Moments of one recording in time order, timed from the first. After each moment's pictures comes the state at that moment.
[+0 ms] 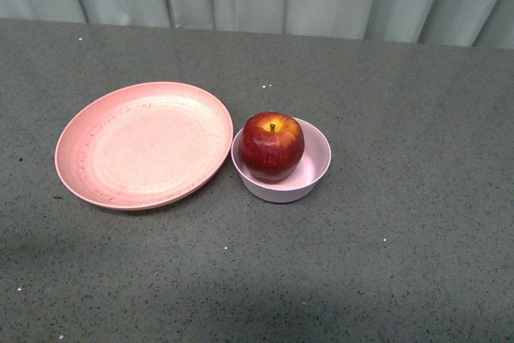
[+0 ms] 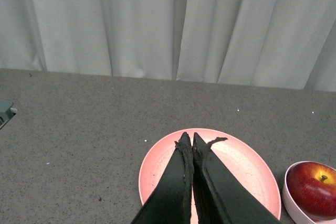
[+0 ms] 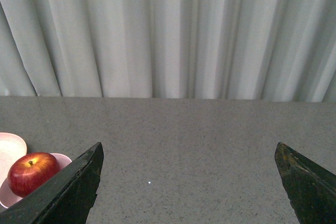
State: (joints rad) left arm -0.15 1.09 0.09 0.99 -0.15 -0.01; right arm 0.00 0.00 0.01 0.00 0.00 0.00
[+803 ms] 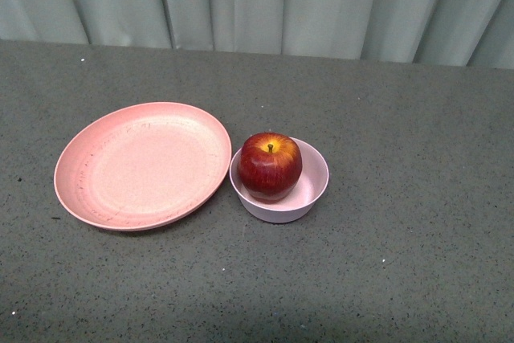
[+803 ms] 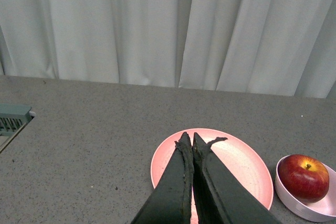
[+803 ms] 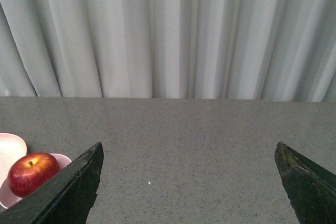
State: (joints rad) left arm 0.00 0.42 0.02 0.42 0.00 -0.01; right arm 0.00 0.00 0.01 0.00 0.00 0.00
